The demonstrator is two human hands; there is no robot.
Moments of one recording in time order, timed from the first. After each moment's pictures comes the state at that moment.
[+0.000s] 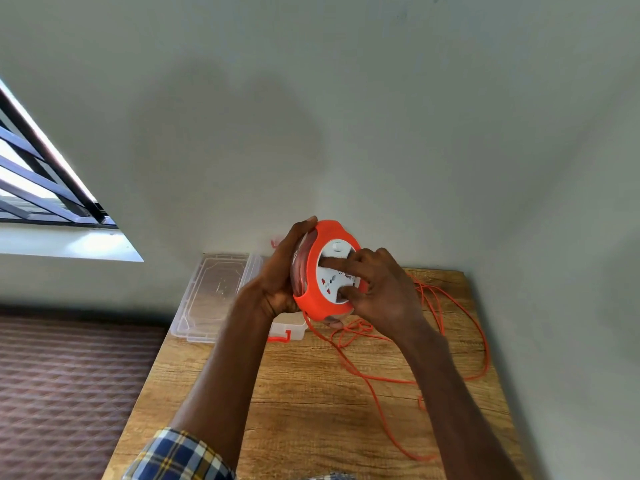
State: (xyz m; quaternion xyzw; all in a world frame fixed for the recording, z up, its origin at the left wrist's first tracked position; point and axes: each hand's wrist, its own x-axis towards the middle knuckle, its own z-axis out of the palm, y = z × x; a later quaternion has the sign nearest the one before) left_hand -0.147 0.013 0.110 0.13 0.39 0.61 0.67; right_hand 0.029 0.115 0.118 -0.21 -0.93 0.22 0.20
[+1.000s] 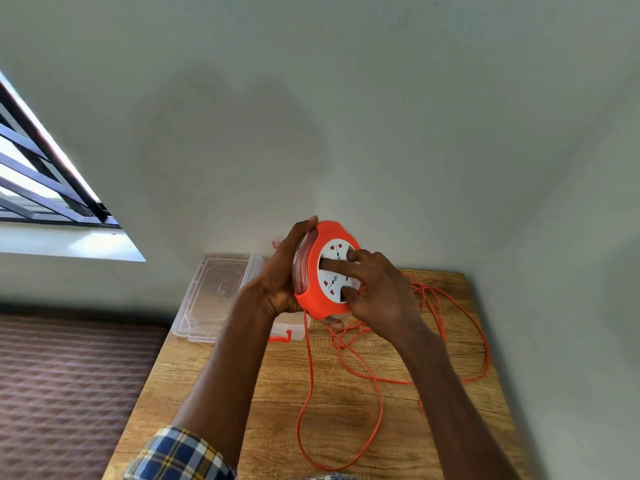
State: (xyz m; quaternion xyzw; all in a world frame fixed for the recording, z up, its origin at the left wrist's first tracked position) left_hand -0.147 0.013 0.112 0.13 0.41 0.61 0.67; right_hand 0.026 0.113 0.113 -0.20 -0.94 0.20 0.20
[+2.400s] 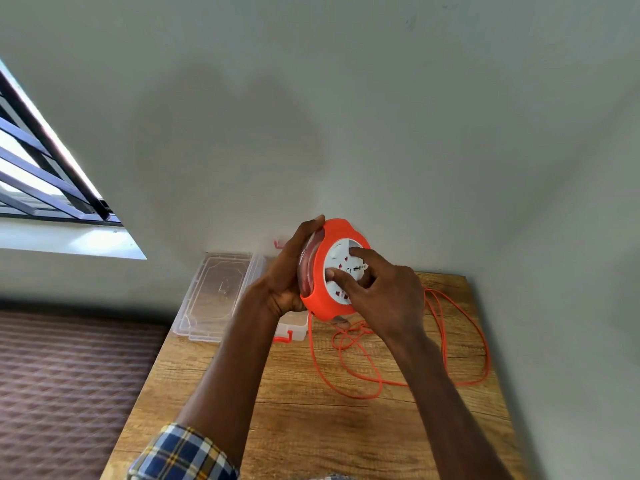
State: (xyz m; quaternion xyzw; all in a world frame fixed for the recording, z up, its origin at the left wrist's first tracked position) left_hand -0.140 0.012 0.119 0.15 0.38 0.62 0.67; right_hand 0.024 0.097 0.125 -0.33 -0.86 0.23 0.32
